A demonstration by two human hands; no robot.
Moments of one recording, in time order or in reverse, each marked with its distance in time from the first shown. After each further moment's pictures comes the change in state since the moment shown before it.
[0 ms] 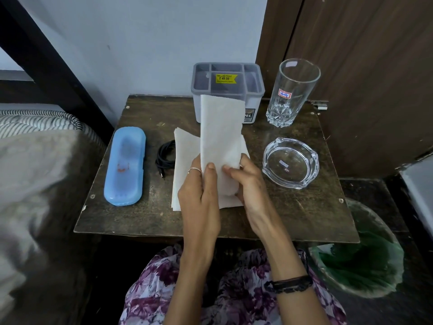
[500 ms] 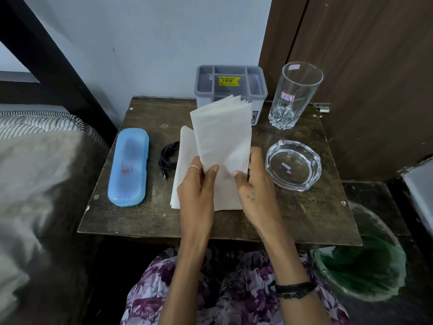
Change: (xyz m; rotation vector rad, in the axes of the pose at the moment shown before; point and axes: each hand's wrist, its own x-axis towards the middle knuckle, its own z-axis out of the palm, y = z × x) left_hand 0.018 -0.019 -0.006 0.042 -0.057 -0.013; right_hand -0.005 0.000 -0.007 -0.650 0.120 -0.321
